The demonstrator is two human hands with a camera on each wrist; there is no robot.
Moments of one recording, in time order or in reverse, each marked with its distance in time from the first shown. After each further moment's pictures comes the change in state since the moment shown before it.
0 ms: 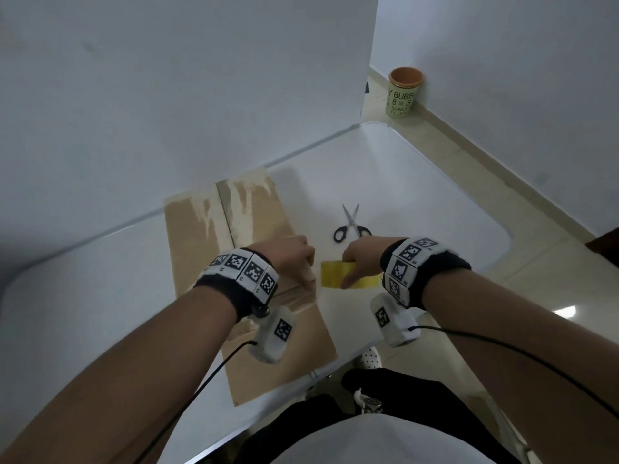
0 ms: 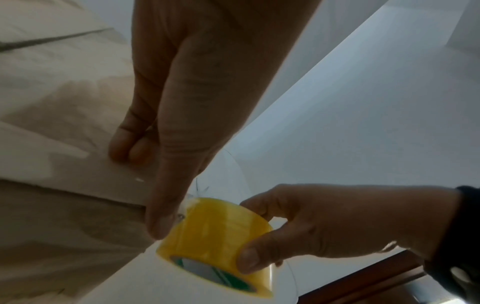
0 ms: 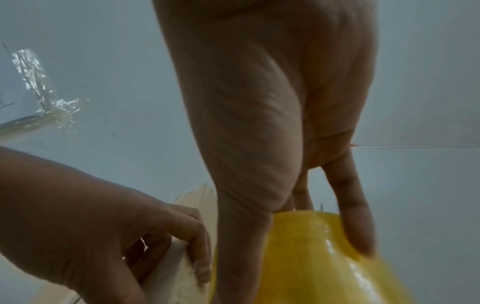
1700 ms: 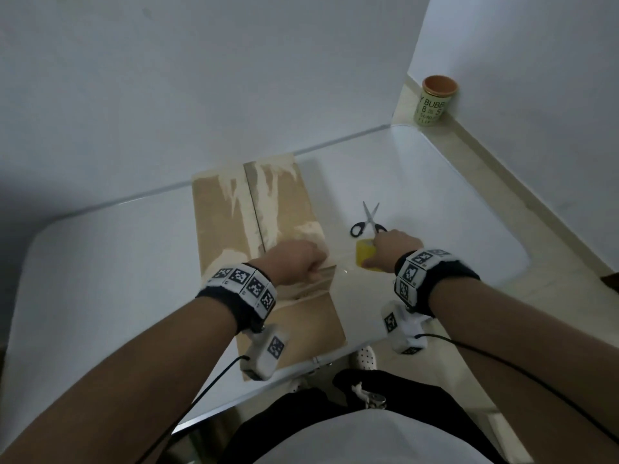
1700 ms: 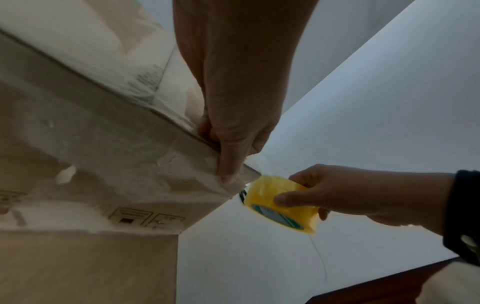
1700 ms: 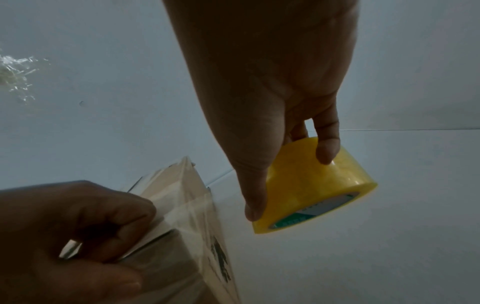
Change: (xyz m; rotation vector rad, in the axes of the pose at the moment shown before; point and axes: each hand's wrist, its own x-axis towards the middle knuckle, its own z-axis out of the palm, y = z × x) left_hand -0.023 -0.010 0.051 -0.048 0.312 0.136; right_hand 0.017 0.004 0.025 0.042 0.242 0.290
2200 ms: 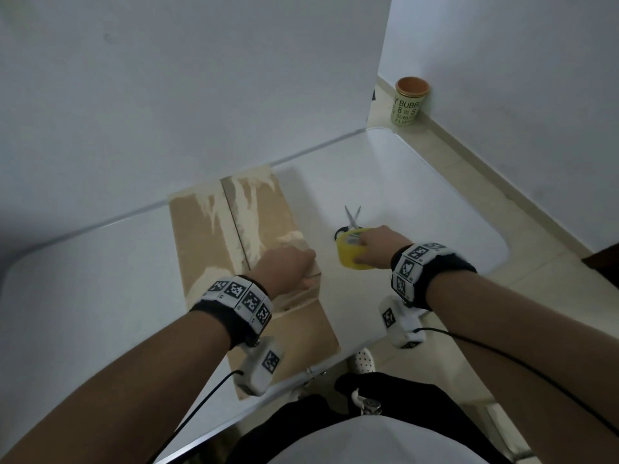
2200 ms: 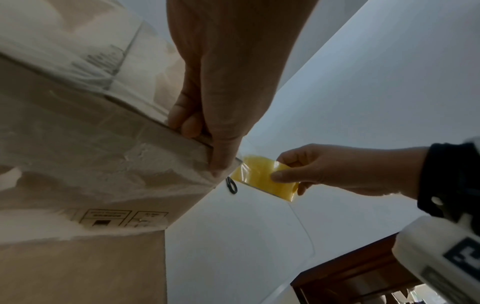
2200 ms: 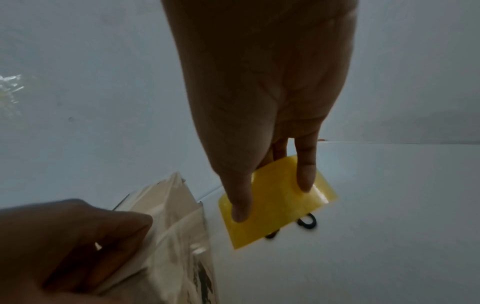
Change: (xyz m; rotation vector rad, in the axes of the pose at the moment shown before) left_hand 0.015 0.012 0.000 0.145 0.037 -0.094; right_hand -0.002 0.019 -0.015 0.130 -0.022 -0.114
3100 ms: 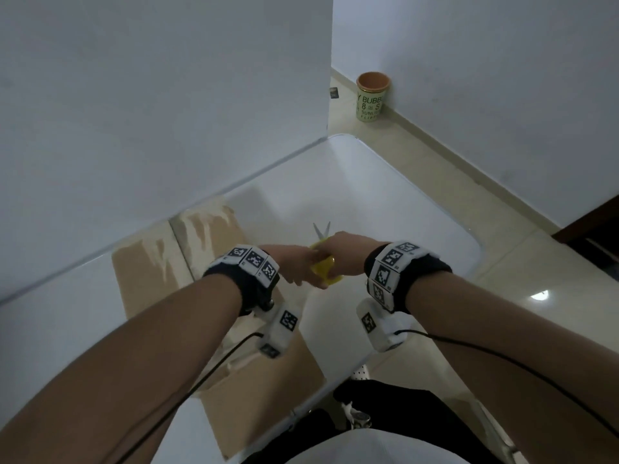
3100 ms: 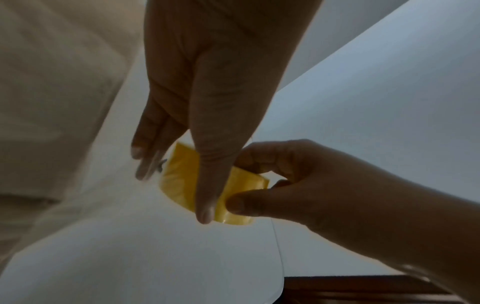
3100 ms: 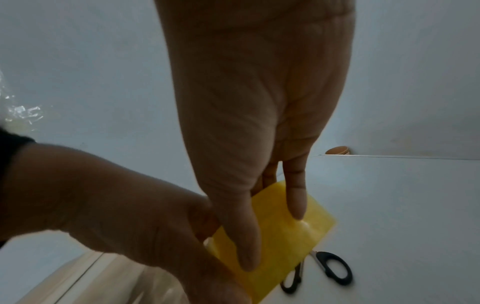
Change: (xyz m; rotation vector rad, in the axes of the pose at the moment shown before) left_hand 0.118 0.020 -0.052 -0.441 -0.553 0.023; right_hand 0.038 0.021 -0.030 -0.014 -0.076 -0.189
